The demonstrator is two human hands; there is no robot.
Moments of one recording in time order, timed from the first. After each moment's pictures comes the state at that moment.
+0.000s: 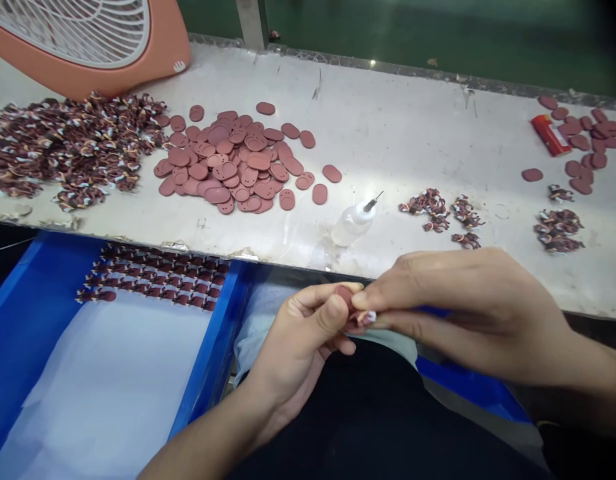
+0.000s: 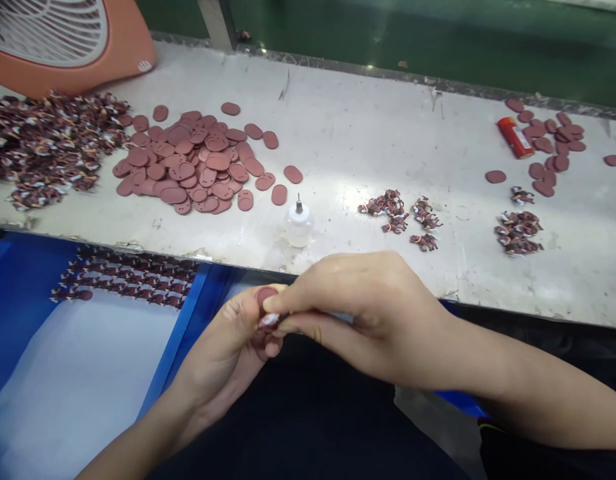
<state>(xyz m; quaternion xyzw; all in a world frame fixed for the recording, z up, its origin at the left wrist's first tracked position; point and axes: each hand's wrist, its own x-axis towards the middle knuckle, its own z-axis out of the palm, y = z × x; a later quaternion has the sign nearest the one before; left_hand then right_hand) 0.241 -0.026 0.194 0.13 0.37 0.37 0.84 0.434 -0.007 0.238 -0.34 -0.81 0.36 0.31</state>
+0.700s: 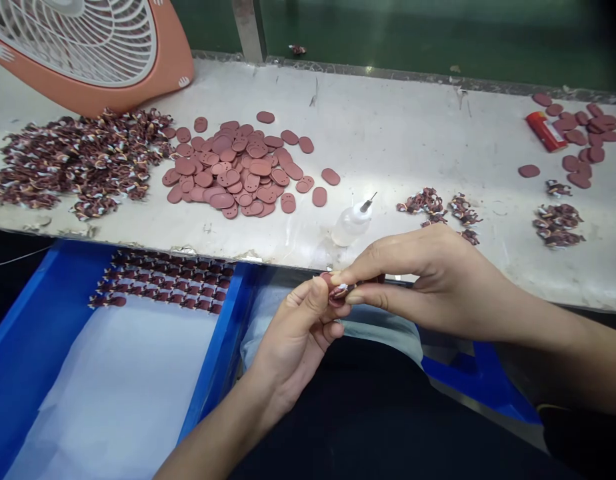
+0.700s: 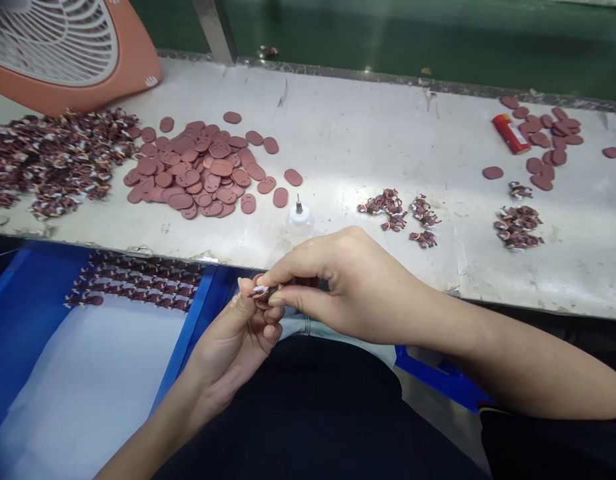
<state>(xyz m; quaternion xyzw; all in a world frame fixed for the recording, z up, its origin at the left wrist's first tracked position) 0.237 -0.021 0.186 0.04 0.38 0.38 0.84 0.423 0.011 0.232 -0.36 -0.81 0.36 0.29</state>
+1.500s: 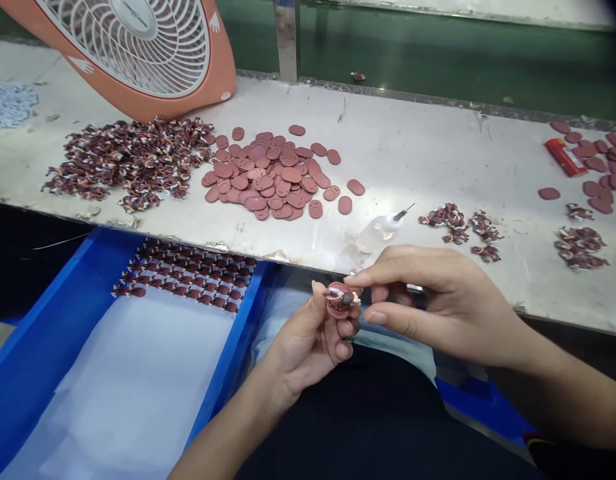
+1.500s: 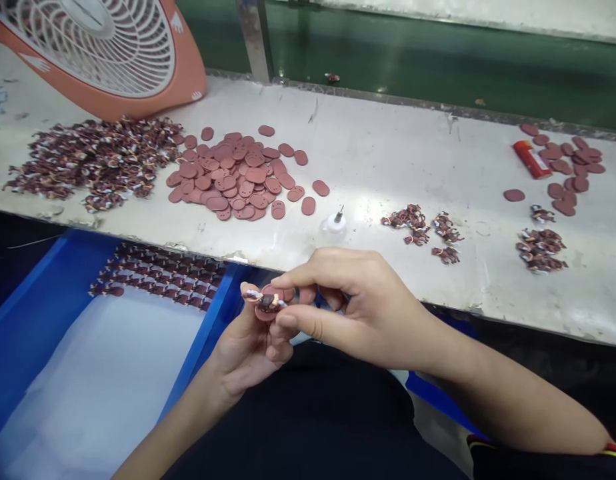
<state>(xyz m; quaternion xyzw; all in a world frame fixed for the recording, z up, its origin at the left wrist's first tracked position) 0.211 -0.023 0.169 -0.01 0.29 0.33 0.90 0.398 -0.001 0.227 -0.38 -0.77 0.38 0.35</state>
